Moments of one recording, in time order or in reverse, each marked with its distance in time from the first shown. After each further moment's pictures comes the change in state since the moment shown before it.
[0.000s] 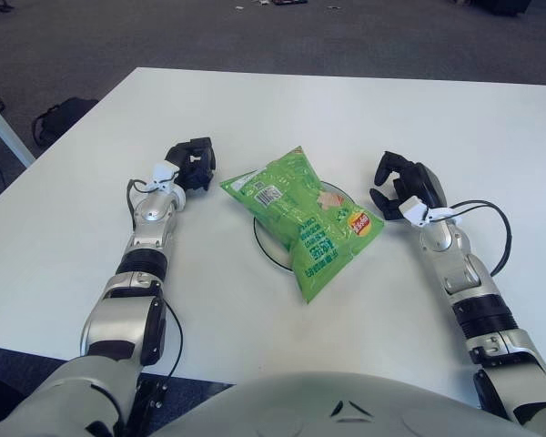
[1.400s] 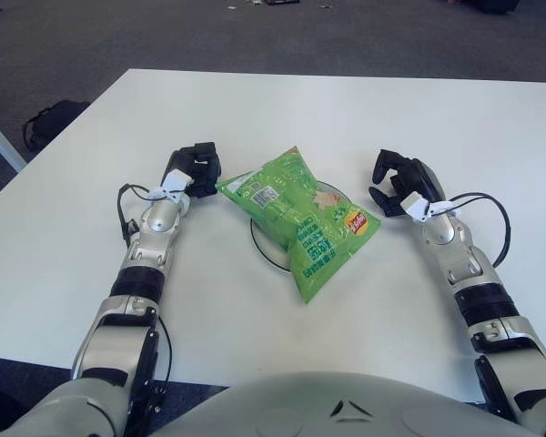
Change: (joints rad) left arm 0.168 0.009 -0.086 -0.320 0.172 0.080 0.214; right arm -0.094 -0.019 -0.004 0.154 0.034 -0.116 0.082
